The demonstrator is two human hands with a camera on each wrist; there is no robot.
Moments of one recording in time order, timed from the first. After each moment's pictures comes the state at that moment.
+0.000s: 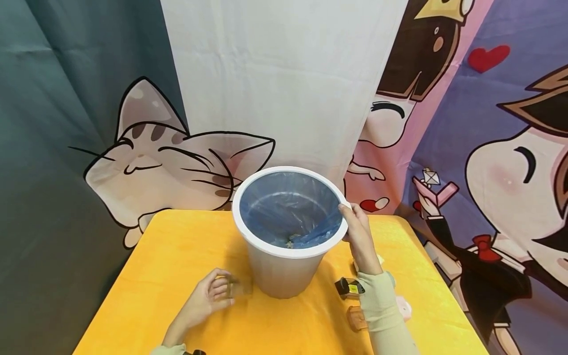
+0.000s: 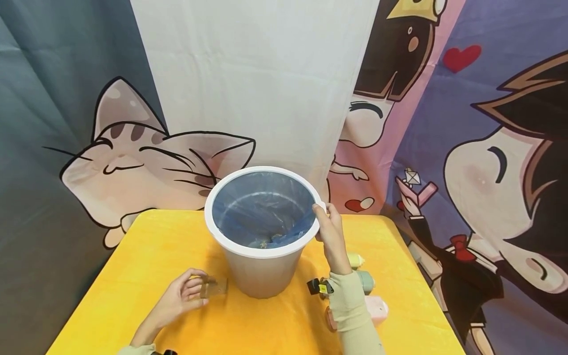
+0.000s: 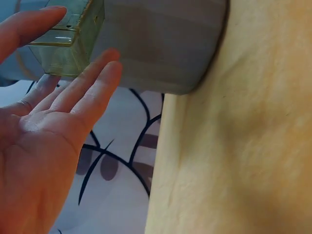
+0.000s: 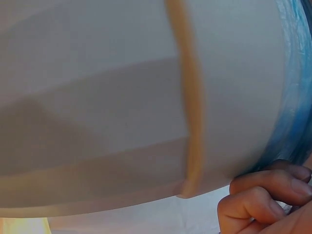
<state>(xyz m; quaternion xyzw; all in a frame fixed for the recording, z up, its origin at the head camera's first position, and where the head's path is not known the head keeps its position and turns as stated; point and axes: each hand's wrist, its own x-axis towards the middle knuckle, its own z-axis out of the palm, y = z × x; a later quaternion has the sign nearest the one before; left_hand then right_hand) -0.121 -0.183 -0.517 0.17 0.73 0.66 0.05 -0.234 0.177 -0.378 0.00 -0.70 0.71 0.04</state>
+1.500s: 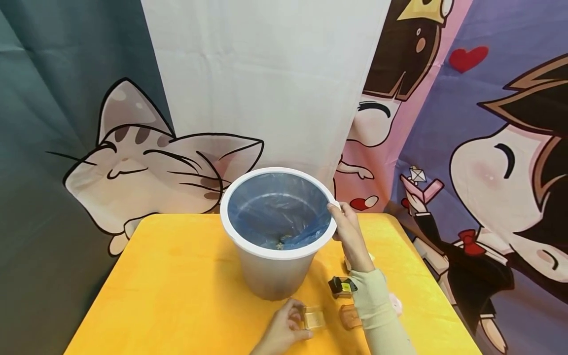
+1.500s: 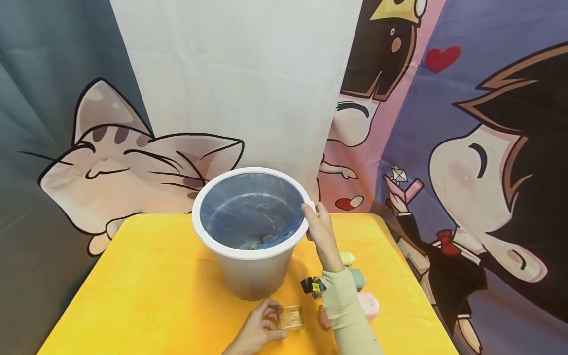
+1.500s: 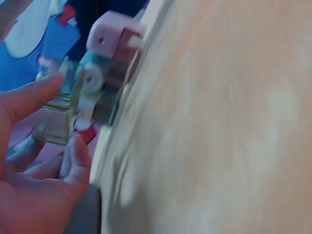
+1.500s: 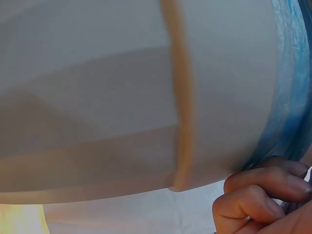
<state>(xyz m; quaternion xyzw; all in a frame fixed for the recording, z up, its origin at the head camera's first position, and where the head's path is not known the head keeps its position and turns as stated) -0.107 0.014 -0.574 0.12 0.70 0.69 0.14 -0.236 0.177 -0.375 -0.01 -0.73 0.68 0.04</state>
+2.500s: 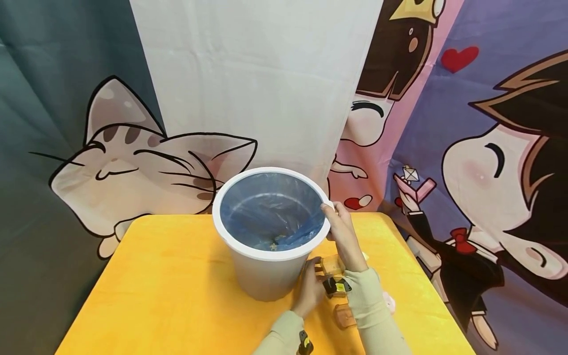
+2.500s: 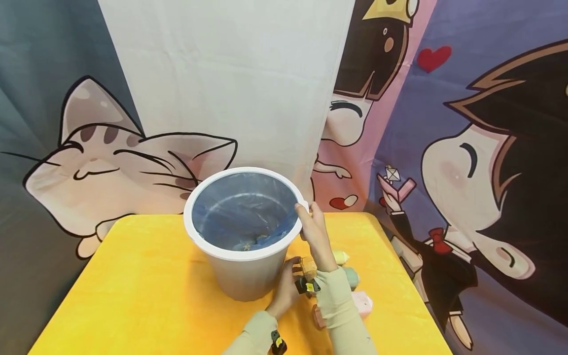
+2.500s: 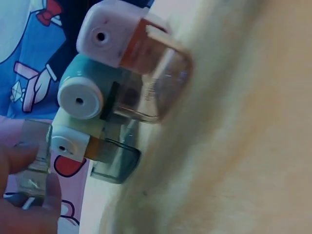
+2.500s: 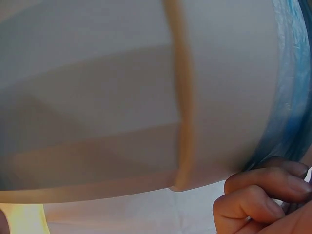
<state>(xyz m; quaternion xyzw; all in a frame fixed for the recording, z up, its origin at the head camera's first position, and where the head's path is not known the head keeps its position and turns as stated) -0.193 0.116 -0.556 0.08 0.72 0.69 -0.04 -0.237 0.178 -0.378 0.01 -0.72 0.69 0.05</state>
